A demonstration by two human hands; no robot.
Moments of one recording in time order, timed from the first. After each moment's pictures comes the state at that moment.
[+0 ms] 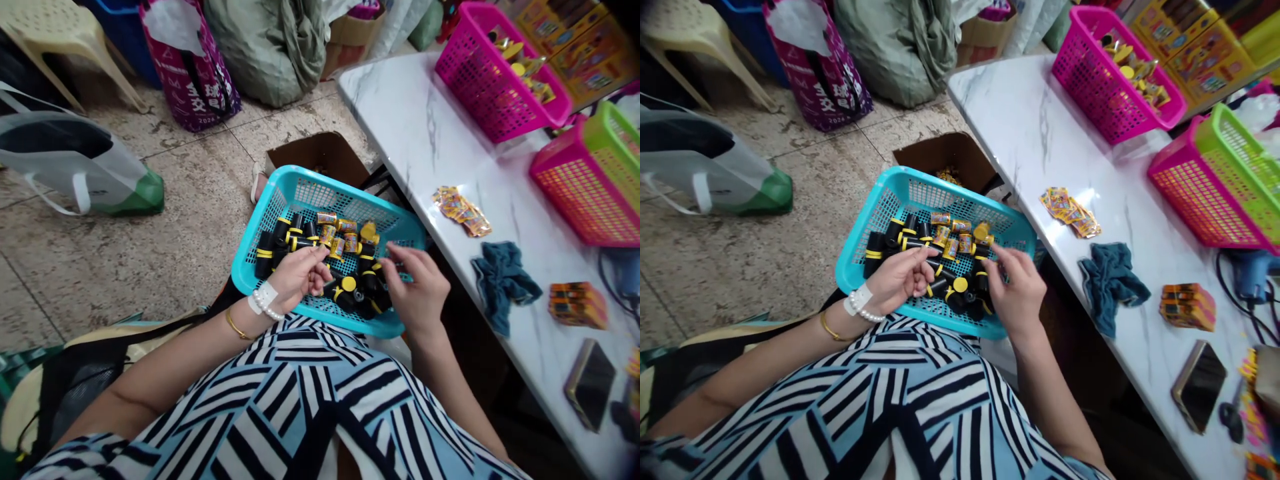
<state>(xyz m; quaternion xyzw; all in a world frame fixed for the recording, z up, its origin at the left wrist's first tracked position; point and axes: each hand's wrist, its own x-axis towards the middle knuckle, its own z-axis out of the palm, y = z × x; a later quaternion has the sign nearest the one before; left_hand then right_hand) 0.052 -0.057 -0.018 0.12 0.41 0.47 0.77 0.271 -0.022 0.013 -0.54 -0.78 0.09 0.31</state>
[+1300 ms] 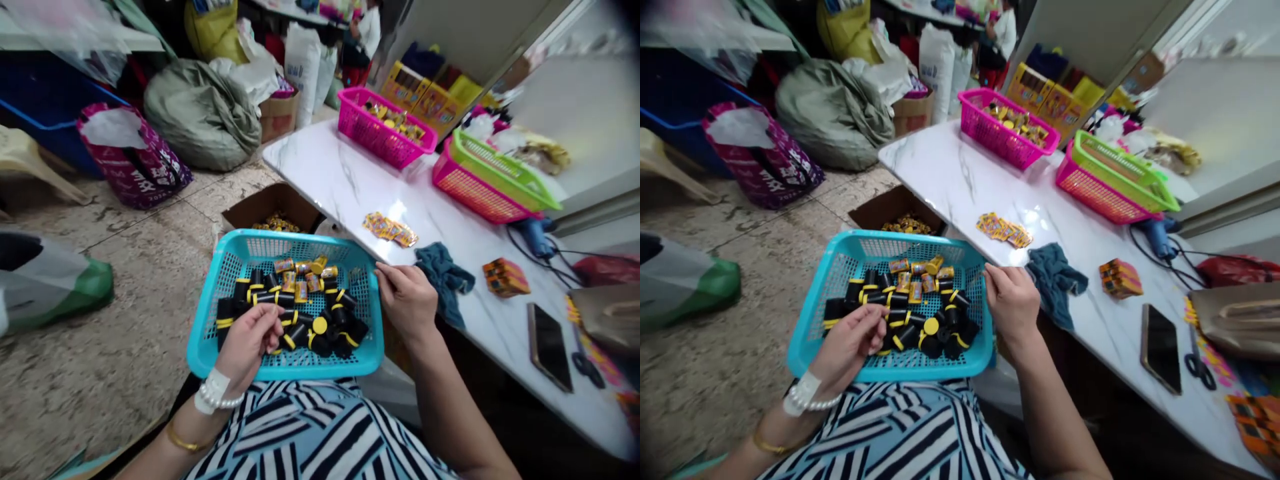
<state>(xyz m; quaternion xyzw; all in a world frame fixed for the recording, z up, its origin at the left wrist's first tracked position) 0.038 -0.062 -0.019 0.18 0.50 0.46 0.71 0.316 0.001 0.032 -0.58 -0.76 -0.12 0.27</state>
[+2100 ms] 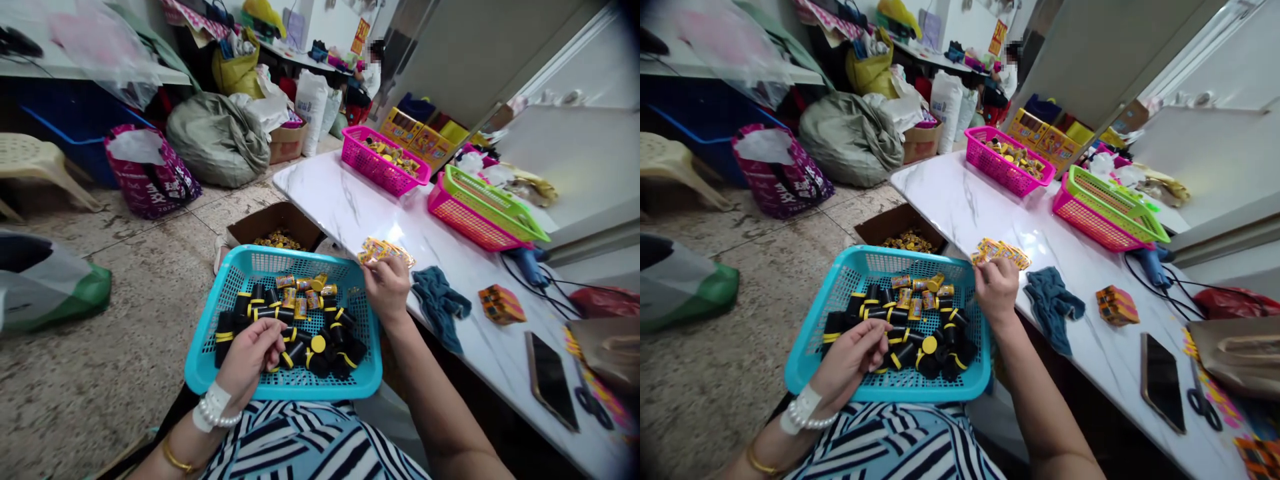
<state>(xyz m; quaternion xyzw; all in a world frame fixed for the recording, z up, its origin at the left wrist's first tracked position) 0.042 -0.062 -0.025 0.20 0.49 0.47 0.70 0.305 0.065 0.019 -0.52 -0.74 -0.19 0.38</state>
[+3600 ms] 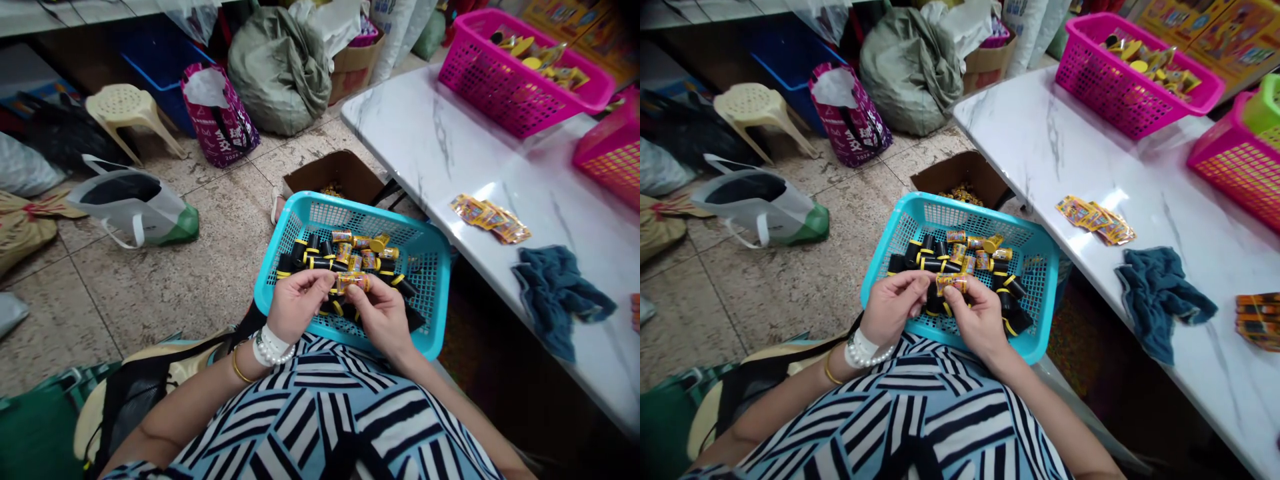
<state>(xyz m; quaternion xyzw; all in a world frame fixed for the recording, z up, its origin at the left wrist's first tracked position) 0.039 -0.082 -0.001 0.28 0.56 0.53 0.57 0.194 -0.053 -0.002 -0.47 -0.62 0.51 0.38</state>
